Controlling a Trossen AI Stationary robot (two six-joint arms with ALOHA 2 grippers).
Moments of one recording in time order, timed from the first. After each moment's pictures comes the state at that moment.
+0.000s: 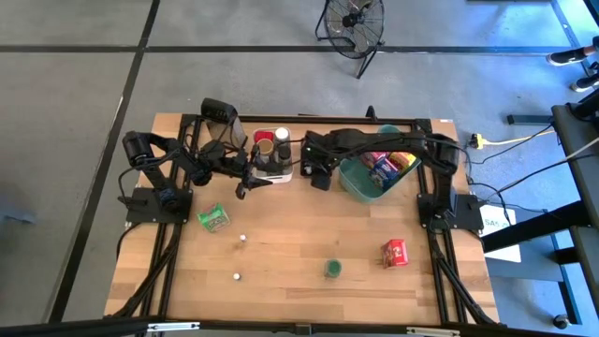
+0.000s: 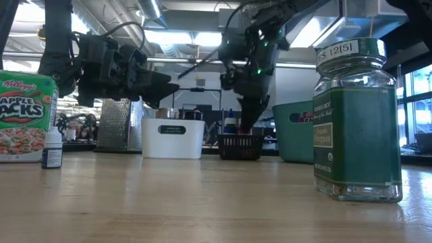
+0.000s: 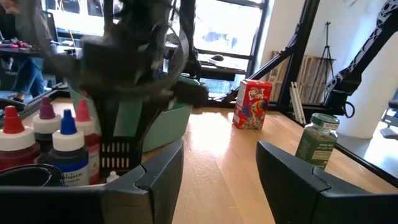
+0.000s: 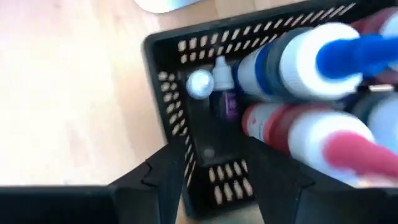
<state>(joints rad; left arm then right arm) 0.54 1.67 0.24 1.49 0.73 -0.15 -0.26 1.95 1.46 -0.79 0.06 -0.04</state>
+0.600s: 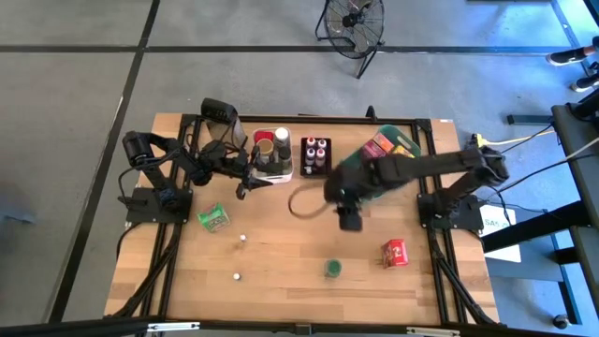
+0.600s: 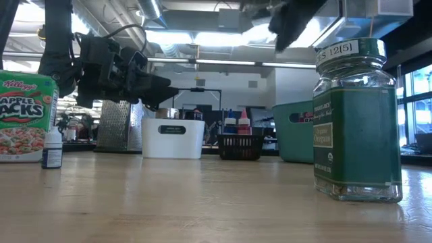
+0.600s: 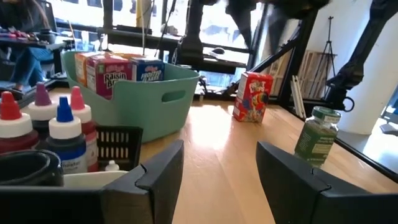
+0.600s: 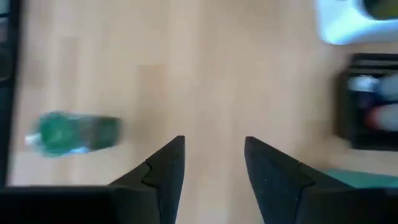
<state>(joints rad) 0.54 1.67 0.24 1.45 0.73 -0.14 0.15 1.59 1.46 -1.01 -0.01 0.12</state>
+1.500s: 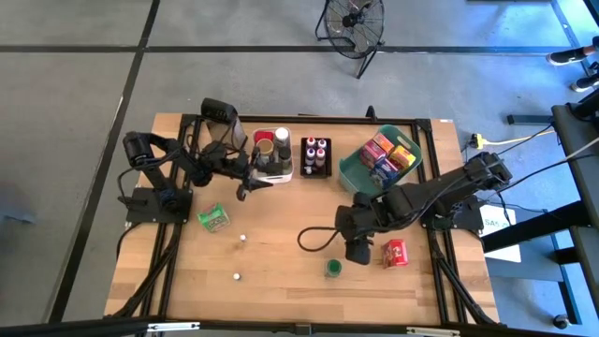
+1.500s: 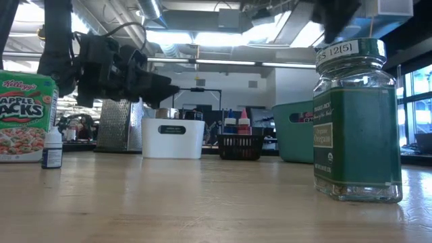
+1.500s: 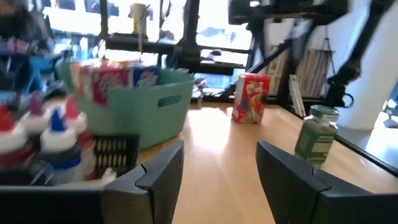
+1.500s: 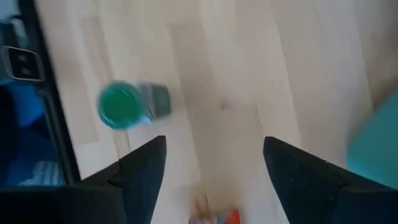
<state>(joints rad) 0.51 1.67 0.24 1.46 0.71 -0.11 0.41 1.60 1.46 -1.11 0.05 0.62</state>
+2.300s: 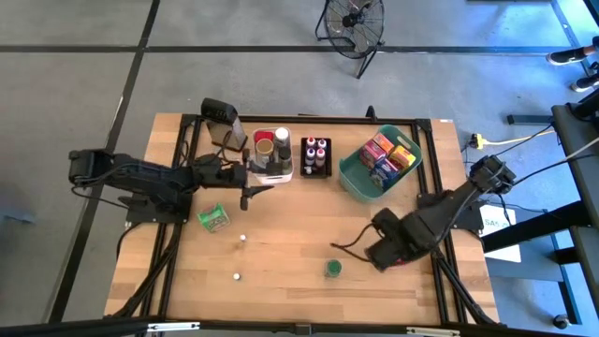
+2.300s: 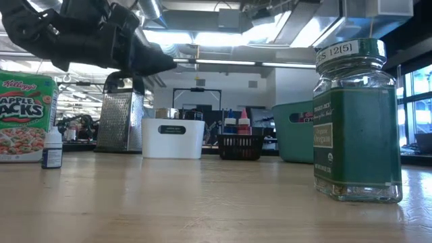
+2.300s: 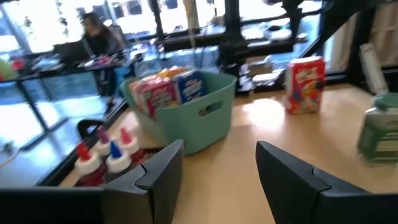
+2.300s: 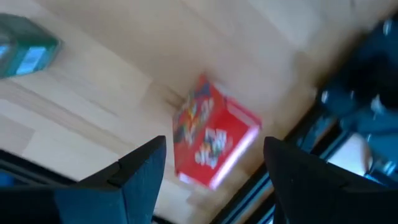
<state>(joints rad) 0.19 1.14 0.26 0.80 0.10 0.14 0.65 1.60 1.46 -1.54 0.00 1.57</state>
